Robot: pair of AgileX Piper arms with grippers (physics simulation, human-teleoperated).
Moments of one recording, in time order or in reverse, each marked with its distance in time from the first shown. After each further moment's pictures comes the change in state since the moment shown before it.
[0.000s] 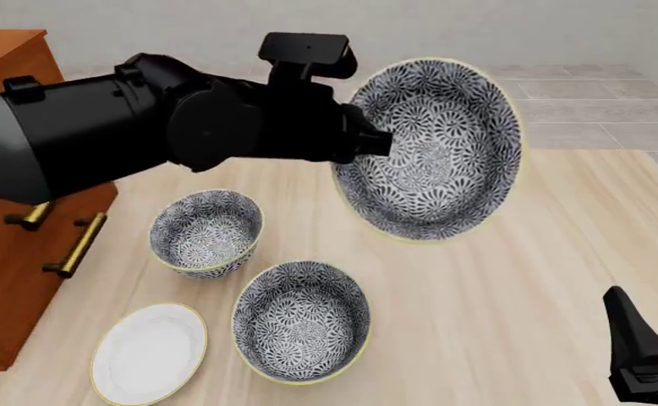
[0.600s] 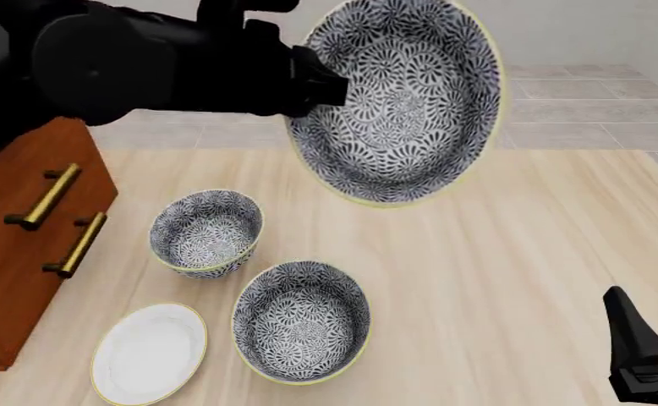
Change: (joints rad) left arm 0.047 -0.151 -0.030 0.099 0.063; right arm -0.001 0.000 0.000 0.000 -0.004
